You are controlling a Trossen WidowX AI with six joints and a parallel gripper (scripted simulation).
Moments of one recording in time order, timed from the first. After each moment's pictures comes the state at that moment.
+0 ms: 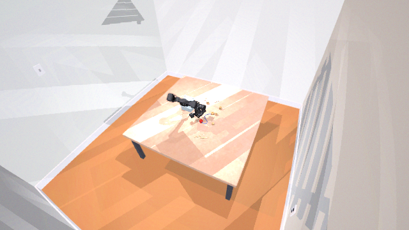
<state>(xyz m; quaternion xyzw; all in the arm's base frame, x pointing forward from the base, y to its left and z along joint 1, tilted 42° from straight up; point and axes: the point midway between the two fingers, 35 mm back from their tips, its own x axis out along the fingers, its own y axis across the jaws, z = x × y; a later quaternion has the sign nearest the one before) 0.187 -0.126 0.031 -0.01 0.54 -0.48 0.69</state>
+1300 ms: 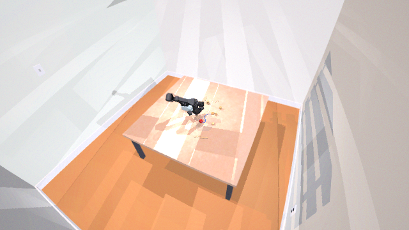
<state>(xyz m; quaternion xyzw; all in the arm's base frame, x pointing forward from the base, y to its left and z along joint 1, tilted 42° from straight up) 0.152 -0.102 0.013 -0.01 0.54 -0.48 0.69</state>
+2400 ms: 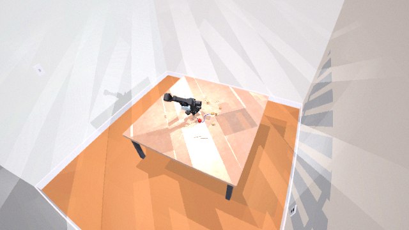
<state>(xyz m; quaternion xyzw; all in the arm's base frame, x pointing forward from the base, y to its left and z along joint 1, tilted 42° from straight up) 0.117 -0.100 0.006 -0.05 0.56 -0.46 0.69</state>
